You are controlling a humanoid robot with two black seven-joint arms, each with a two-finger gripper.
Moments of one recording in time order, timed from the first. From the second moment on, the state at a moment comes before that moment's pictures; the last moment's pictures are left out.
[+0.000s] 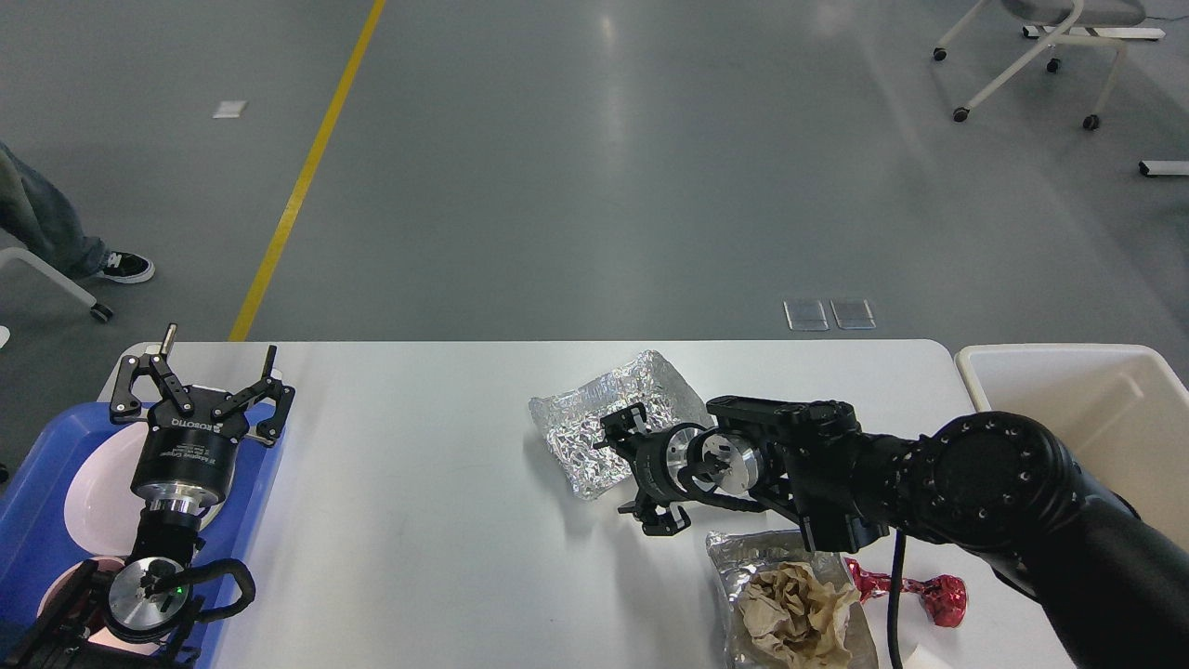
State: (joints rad) left arm -0.21 0.16 -1.48 -0.83 0.10 -0.60 -0.20; right arm 1.11 0.18 -0.67 0.54 0.69 0.13 -0.24
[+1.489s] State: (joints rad) left arm -0.21 0.16 -1.48 -0.83 0.10 -0.60 -0.20; right arm 1.04 0.17 -0.56 0.52 0.66 0.10 -0.23
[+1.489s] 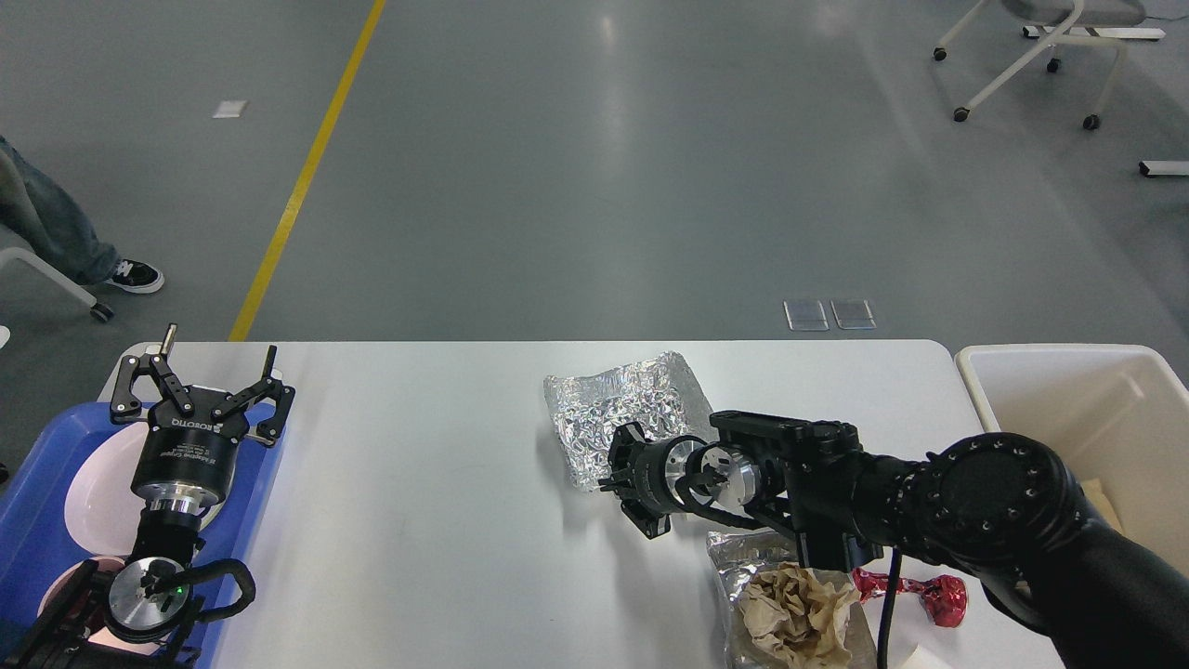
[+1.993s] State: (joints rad) left arm -0.21 0.16 -1.48 -0.83 0.10 -0.60 -0.20; right arm 1.30 0.14 -0.61 0.75 0.52 0.12 -0.24
